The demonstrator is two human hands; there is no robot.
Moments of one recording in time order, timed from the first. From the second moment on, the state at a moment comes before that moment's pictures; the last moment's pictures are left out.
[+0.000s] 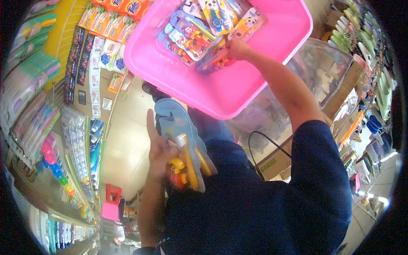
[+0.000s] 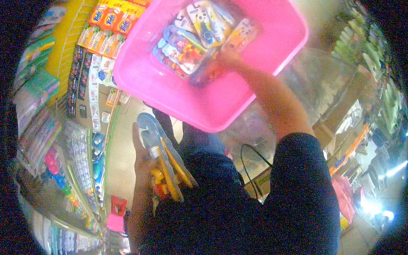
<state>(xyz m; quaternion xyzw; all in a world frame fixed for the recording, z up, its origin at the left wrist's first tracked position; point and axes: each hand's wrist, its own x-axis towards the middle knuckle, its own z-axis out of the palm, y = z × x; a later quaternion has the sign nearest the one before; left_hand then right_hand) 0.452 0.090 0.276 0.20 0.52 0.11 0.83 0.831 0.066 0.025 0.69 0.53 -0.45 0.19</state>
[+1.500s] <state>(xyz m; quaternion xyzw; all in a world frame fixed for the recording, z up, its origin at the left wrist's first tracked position) 0.427 0.082 0.264 -0.16 0.30 0.12 0.93 0.721 0.091 -0.030 0.84 -0.13 -0.46 -0.26</state>
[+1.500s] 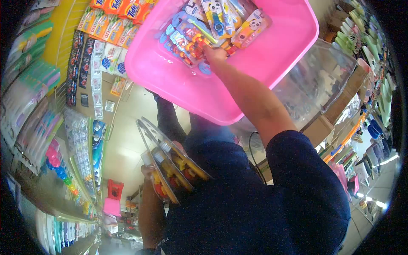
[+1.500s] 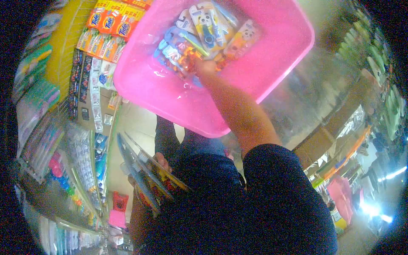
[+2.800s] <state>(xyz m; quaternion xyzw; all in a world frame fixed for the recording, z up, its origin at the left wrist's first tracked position) 0.425 0.079 0.220 -0.15 0.30 0.14 0.93 1.010 0.145 -0.036 0.55 0.72 -0.19 0.36</state>
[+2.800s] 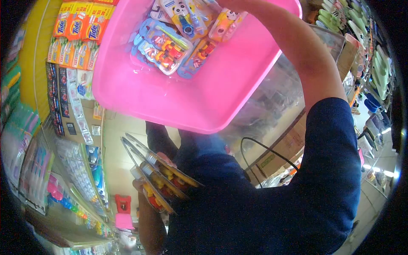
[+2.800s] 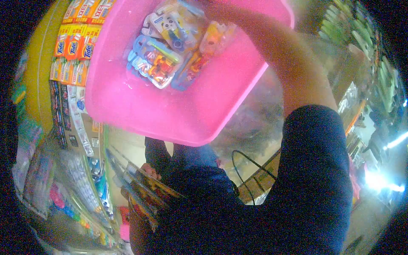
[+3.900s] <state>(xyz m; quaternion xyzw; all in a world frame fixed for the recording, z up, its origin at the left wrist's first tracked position) 0.404 0.080 0.226 -0.11 0.36 0.21 0.90 0.840 0.036 -0.072 0.83 0.31 -0.45 0.07</state>
